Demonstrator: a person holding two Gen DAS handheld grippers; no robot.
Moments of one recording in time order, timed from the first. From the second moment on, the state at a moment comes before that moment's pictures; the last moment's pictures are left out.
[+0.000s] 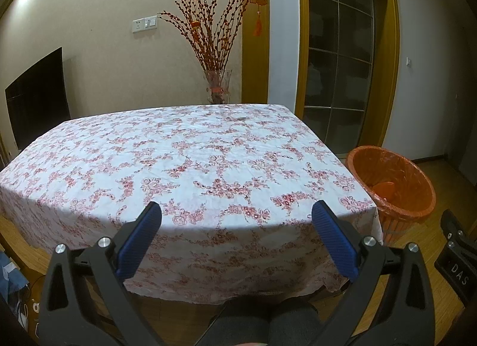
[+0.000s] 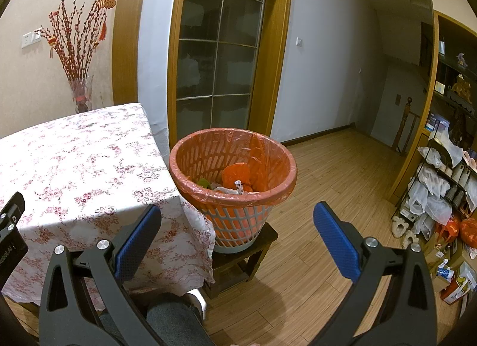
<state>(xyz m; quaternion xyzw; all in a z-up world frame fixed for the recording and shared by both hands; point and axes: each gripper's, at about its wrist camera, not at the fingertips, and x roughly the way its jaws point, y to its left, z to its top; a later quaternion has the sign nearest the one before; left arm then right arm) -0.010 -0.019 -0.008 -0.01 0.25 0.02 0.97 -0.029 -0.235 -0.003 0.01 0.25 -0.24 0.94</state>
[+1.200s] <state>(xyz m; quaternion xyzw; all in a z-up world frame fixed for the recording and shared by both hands) -0.012 -0.020 -0.011 -0.01 0.25 0.02 0.97 -0.030 -0.233 -0.005 0.01 0.25 -0.23 0.94</state>
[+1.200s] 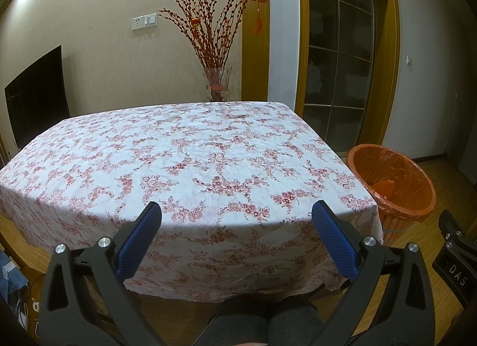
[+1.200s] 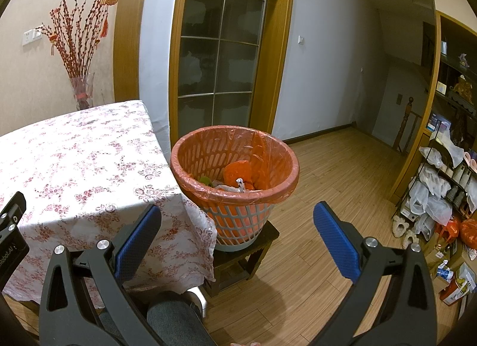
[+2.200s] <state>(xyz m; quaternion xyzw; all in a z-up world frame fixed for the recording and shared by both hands) -0.012 -0.019 -0.011 0.00 0.26 0.02 0.97 -0.029 -0.233 -0.005 0.01 0.26 -0.23 0.94</state>
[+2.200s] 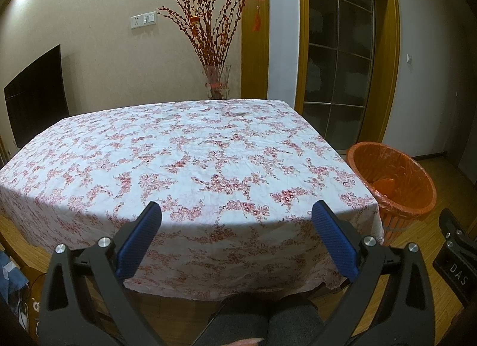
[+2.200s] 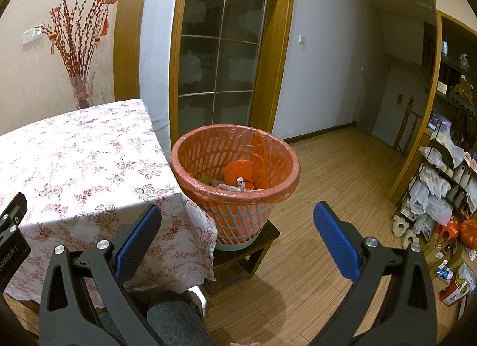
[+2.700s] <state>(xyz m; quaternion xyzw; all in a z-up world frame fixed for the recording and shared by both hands) -0.010 -0.017 -0.012 0.00 0.26 0.02 0.97 -0.032 -0.232 -0.008 0.01 0.26 -0.23 0.94</state>
